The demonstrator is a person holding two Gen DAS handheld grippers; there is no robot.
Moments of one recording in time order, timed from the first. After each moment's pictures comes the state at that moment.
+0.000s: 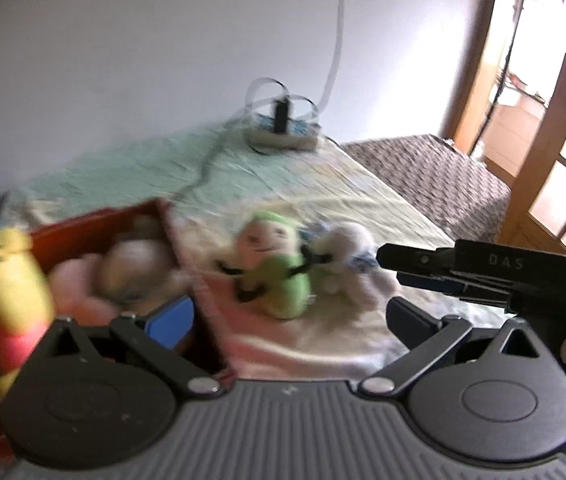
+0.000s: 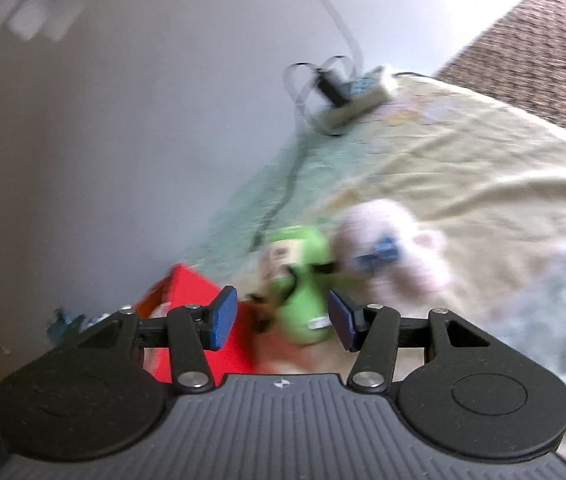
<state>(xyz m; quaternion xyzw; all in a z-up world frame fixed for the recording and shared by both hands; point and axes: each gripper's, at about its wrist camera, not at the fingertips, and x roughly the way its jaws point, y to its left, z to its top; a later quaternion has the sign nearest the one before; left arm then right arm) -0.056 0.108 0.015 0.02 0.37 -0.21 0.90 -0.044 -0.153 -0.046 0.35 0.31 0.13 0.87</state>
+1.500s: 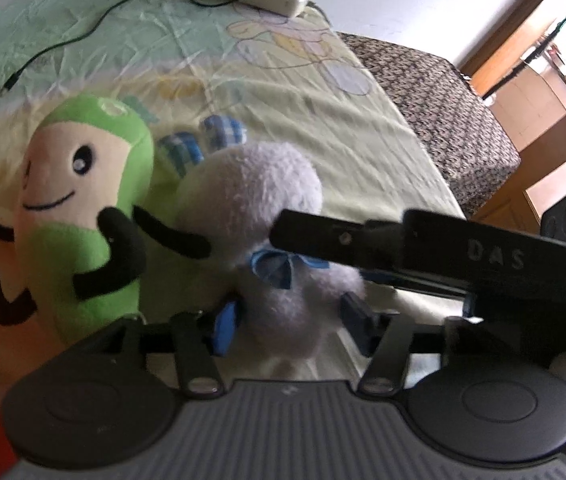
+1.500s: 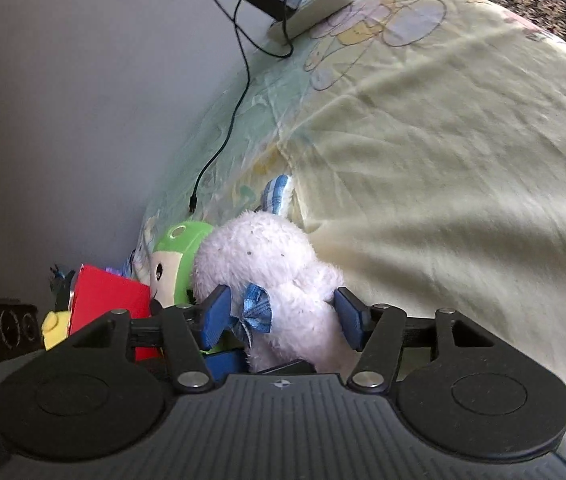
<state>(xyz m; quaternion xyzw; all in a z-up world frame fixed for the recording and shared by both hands) 0.081 -0.017 -0.110 -0.07 0.54 -0.21 0.81 0.081 -0.208 -0.127 0.35 0.45 0.22 0.79</state>
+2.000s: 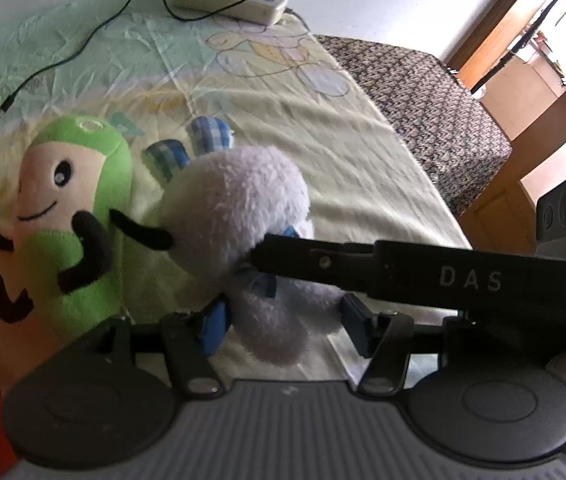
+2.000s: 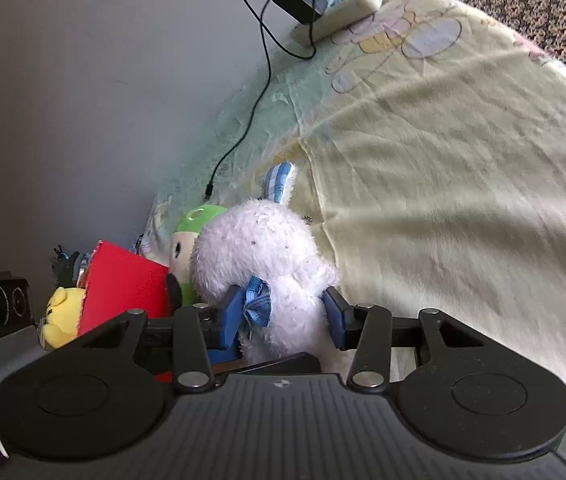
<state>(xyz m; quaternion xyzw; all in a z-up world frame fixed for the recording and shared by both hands) 0.061 -0.025 -0.091 -0.04 0.52 -0.23 0.82 0.056 -0.210 -0.105 0.33 0.44 0.23 0.80</state>
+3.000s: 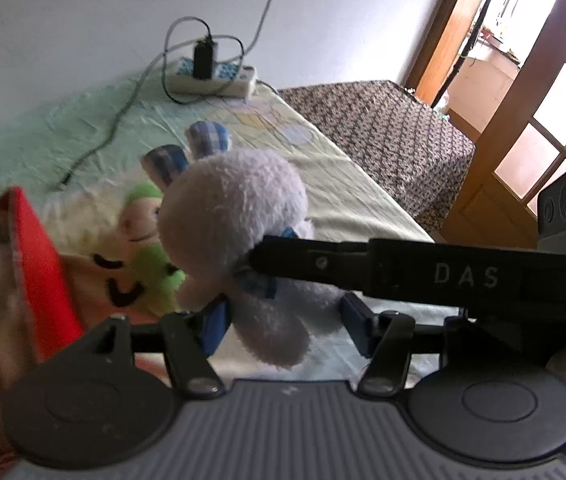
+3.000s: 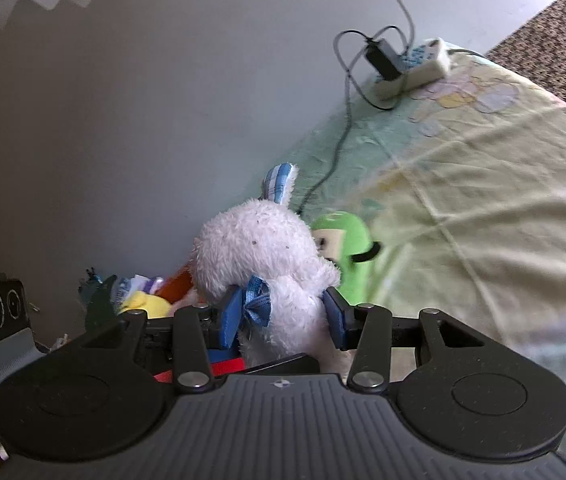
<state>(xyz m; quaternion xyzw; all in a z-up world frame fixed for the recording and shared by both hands) -0.018 0.036 -0.004 0.02 0.44 -0.27 0.86 -0.026 -0.137 -0.022 0.33 0.34 0.23 0.85</state>
